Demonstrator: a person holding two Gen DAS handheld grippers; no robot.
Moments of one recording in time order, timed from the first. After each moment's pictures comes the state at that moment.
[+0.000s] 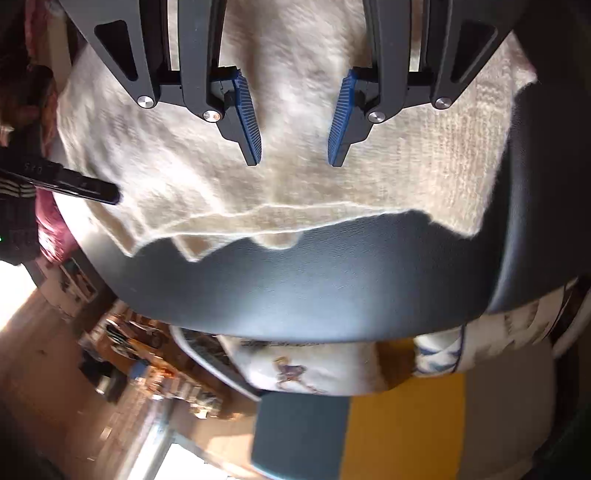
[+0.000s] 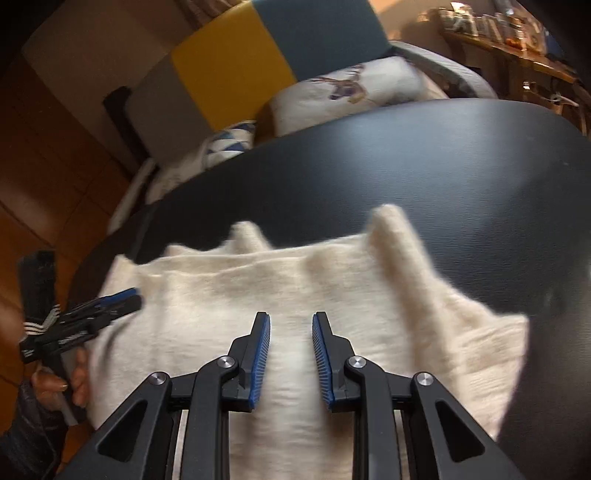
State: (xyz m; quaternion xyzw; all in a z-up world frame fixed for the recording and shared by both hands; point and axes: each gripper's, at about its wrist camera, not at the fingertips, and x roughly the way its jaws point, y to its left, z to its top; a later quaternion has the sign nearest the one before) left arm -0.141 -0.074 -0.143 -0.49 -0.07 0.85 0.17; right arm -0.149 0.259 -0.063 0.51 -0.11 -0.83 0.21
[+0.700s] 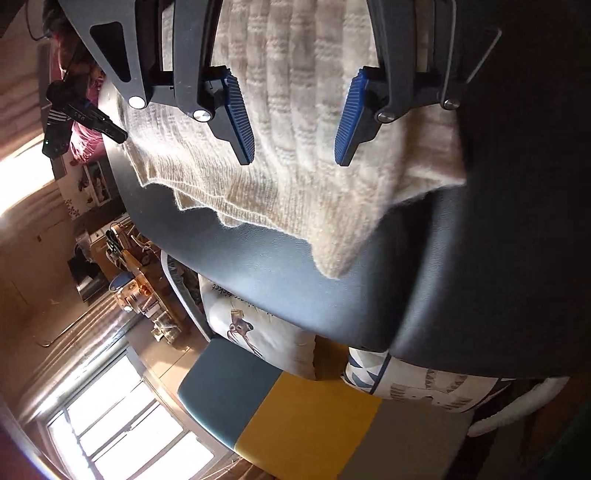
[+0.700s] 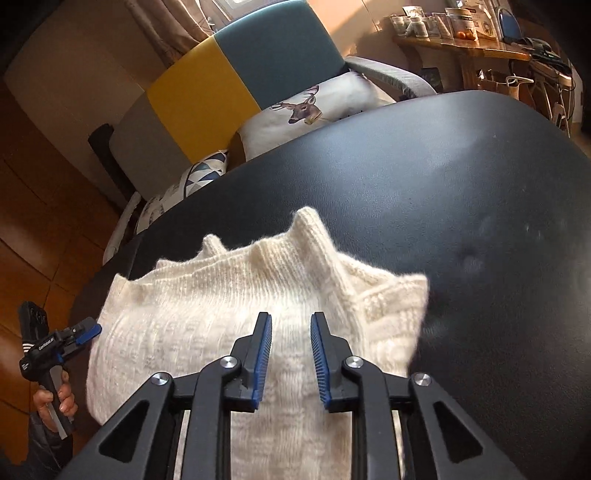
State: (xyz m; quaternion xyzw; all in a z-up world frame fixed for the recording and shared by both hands) left arm -0.085 -0.169 -0.121 -0.46 -0.23 0.85 0.13; right arm -0.116 0.334 -0.051 0.48 -0.16 -0.84 0.19
